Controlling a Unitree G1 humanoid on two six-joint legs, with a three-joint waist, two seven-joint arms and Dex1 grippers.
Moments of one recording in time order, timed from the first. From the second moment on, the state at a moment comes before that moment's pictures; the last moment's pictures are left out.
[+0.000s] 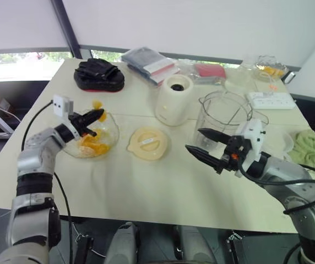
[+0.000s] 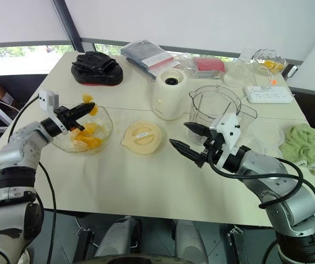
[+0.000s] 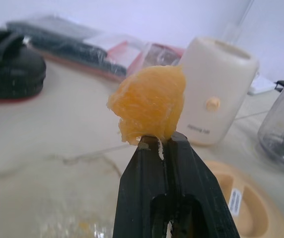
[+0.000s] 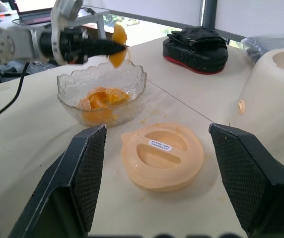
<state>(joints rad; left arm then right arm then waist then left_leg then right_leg) -0.64 0.55 0.26 0.43 -0.48 0.38 -0.89 -0.10 -0.64 -0.13 -0.65 0.72 0.64 0.57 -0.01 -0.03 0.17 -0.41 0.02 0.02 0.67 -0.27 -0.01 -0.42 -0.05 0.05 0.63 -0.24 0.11</state>
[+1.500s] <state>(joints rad) -1.56 -0.11 -0.05 1.36 0.02 -0.03 -1.14 0.70 -0.64 -0.22 -1.01 0.68 0.13 0.06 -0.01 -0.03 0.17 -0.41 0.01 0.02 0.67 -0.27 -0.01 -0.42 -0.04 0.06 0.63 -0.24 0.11</state>
